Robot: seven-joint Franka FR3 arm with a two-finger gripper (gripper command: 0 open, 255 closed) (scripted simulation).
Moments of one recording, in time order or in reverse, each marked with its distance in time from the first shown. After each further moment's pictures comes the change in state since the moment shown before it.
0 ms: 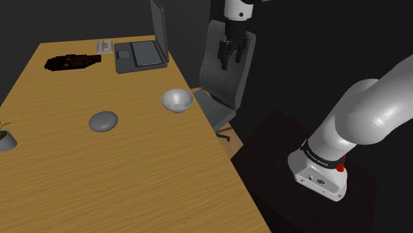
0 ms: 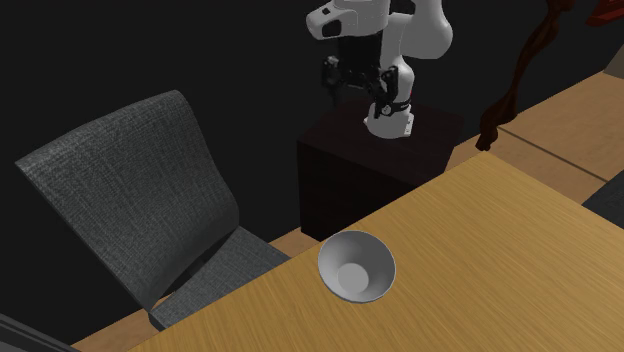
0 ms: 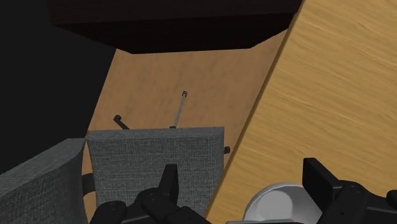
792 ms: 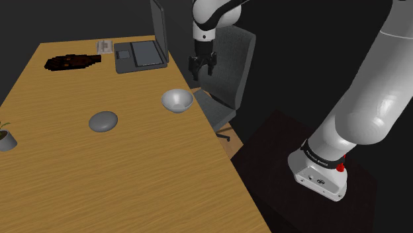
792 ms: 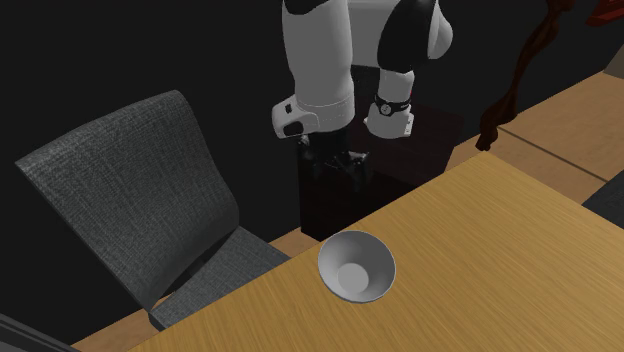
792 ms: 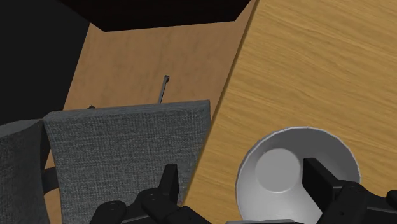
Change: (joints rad) arm 0.006 0.488 0.008 0.300 0.035 0.154 0.032
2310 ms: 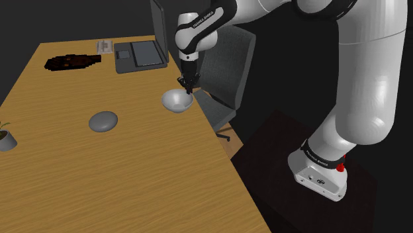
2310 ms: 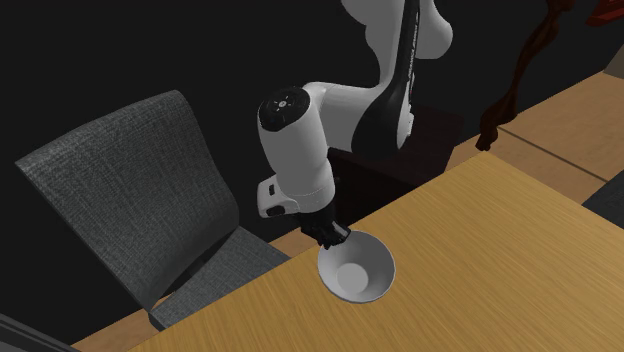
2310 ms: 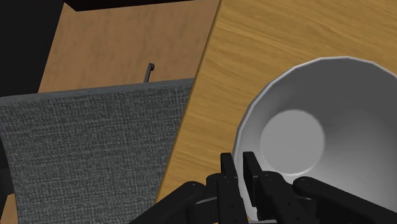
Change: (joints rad) arm 0.012 0.361 0.005 0.253 0.017 0.090 0.018
